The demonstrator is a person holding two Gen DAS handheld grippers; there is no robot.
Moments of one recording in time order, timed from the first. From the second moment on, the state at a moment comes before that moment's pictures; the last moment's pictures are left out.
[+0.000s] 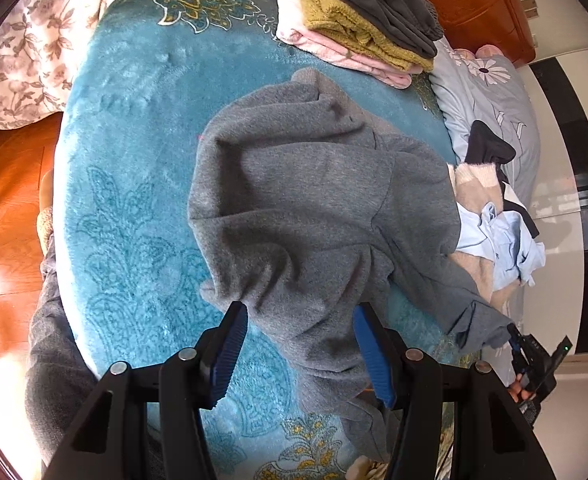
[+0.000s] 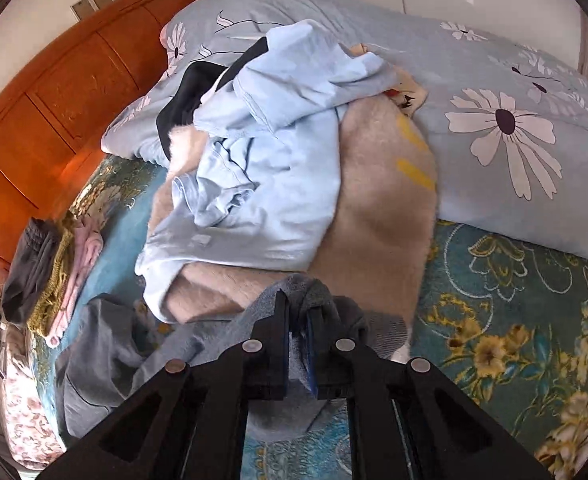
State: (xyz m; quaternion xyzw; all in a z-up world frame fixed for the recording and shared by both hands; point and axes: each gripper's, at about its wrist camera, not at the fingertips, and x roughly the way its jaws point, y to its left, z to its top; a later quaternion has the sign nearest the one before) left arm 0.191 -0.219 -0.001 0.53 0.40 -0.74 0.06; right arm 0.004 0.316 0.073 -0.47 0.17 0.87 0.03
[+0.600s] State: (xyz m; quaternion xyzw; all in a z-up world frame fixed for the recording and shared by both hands) left arm 0.117 -0.299 -0.065 0.55 0.37 -0.74 0.14; right arm 0.237 0.220 0.007 -0.61 0.05 0.76 -0.21
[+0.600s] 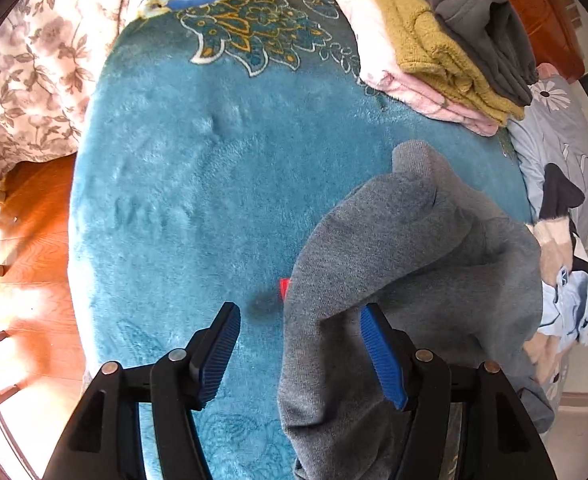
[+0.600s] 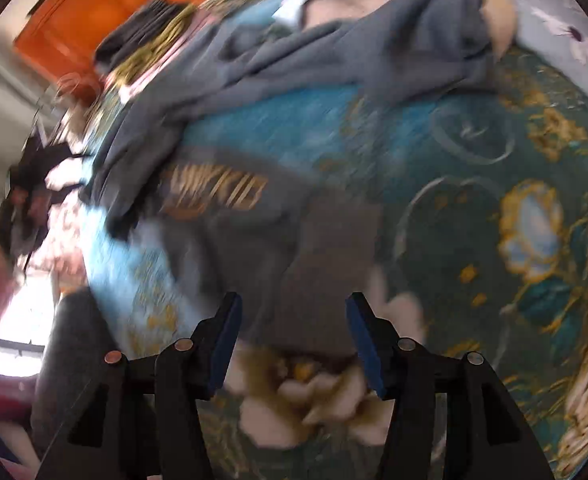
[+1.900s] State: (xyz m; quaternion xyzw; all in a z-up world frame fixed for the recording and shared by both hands) left arm 0.173 -0.227 0.058 0.50 0.28 -0.81 0.11; right arm 0.231 0.352 0.151 -0.48 0.19 0.84 -0.16
